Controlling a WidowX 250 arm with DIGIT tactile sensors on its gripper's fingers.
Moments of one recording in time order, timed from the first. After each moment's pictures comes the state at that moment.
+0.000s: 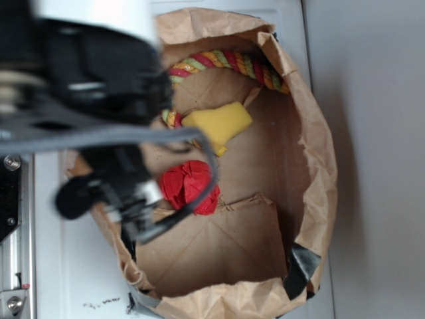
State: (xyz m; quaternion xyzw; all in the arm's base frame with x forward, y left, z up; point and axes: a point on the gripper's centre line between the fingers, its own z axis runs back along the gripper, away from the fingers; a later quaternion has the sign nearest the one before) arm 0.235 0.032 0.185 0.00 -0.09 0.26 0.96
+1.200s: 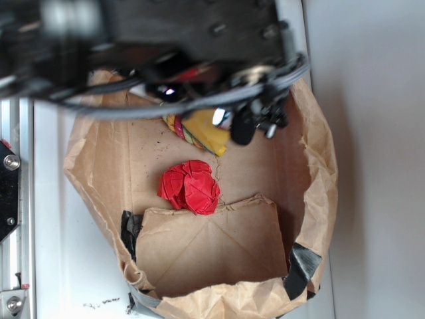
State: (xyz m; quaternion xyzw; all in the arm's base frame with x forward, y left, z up) arm 0.284 0.090 0.107 0.04 -0.06 0.58 0.81
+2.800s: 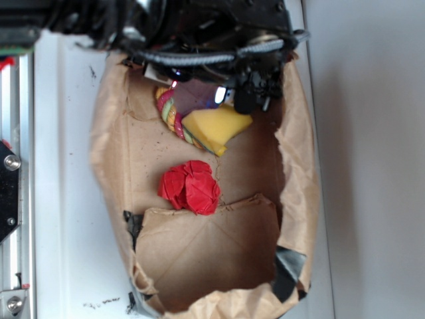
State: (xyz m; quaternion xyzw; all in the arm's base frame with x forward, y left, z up) arm 0.280 0.124 0.062 0.05 -0.06 0.62 0.78
